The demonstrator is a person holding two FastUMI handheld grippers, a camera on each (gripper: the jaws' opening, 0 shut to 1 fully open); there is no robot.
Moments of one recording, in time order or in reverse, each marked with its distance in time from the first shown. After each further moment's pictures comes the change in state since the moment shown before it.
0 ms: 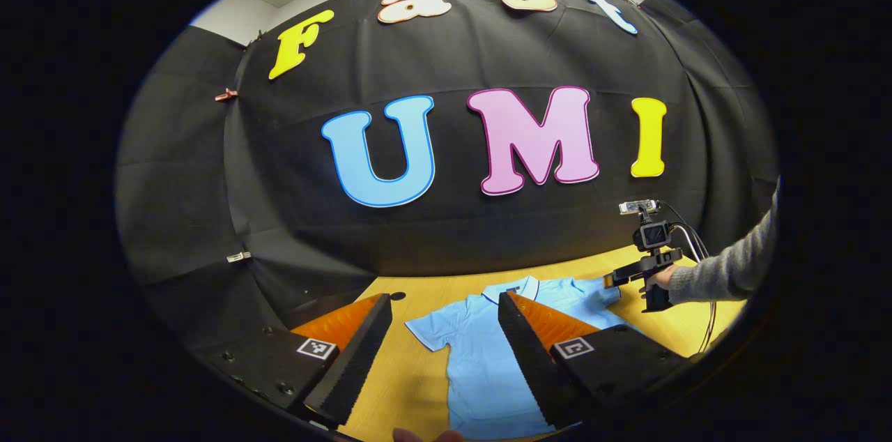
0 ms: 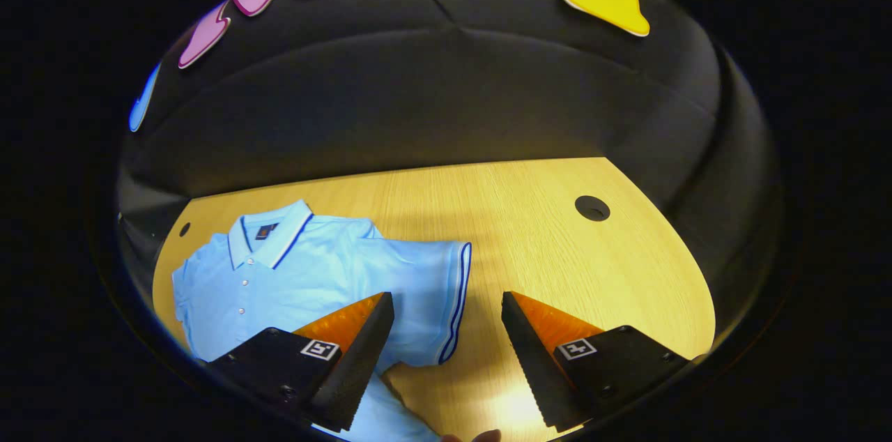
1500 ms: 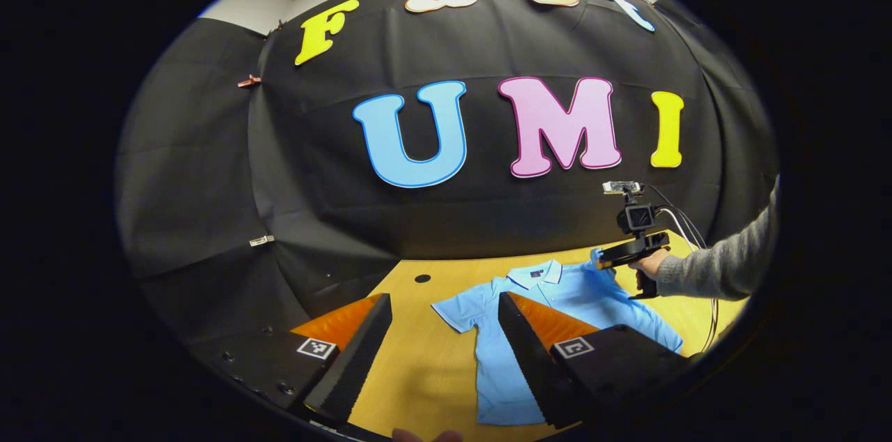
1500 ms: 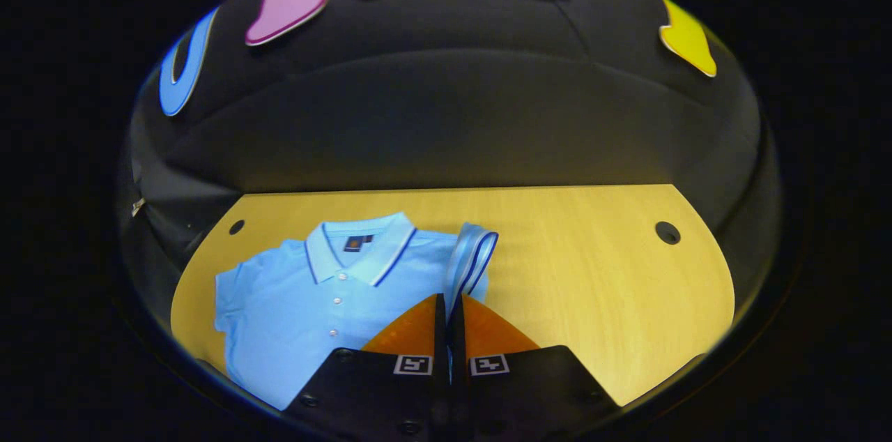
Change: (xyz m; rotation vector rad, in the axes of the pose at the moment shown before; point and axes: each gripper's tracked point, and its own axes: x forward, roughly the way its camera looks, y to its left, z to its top) left arm -0.013 0.047 -0.021 -0.025 0.037 0.057; right arm -0.039 0.161 0.016 -0.092 -0.049 0.241
